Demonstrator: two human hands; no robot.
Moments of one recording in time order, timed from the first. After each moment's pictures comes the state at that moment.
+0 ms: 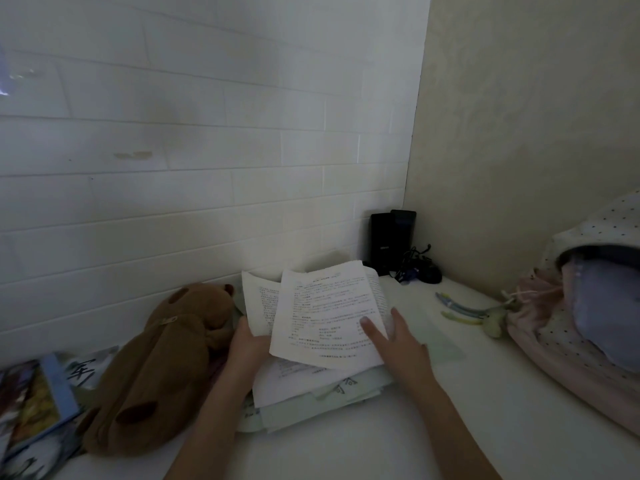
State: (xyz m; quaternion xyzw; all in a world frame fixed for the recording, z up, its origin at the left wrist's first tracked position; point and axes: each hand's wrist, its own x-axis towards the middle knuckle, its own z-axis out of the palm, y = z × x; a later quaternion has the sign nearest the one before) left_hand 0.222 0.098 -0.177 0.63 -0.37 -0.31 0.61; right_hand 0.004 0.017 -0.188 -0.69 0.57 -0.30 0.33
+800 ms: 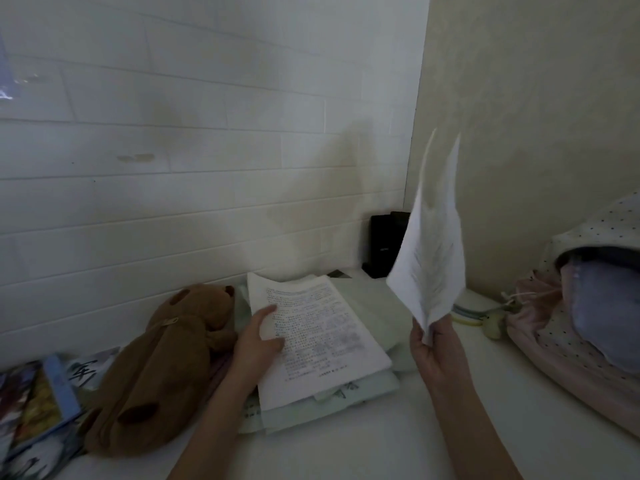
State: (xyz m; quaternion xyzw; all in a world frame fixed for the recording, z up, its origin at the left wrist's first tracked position) left_hand 0.220 0.097 -0.184 0.66 -0.44 -0.25 0.56; right_hand -0.032 0.027 -0.163 -0.38 0.17 -0.59 0.69
